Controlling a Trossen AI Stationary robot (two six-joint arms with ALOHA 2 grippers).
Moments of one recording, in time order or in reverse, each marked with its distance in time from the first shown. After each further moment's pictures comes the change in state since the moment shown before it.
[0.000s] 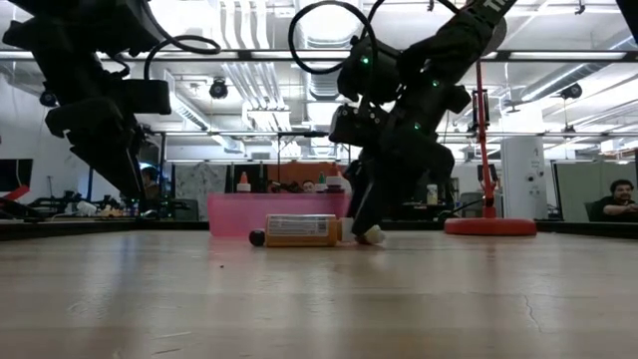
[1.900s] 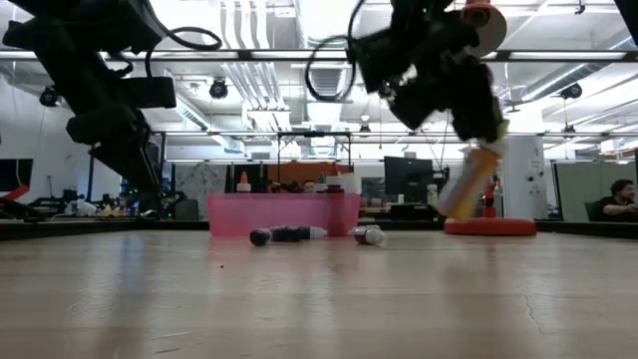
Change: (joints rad) left arm 0.000 0.001 0.000 0.030 -0.119 0.016; right arm -0.104 -0.031 0.405 -1.268 -0.258 0.548
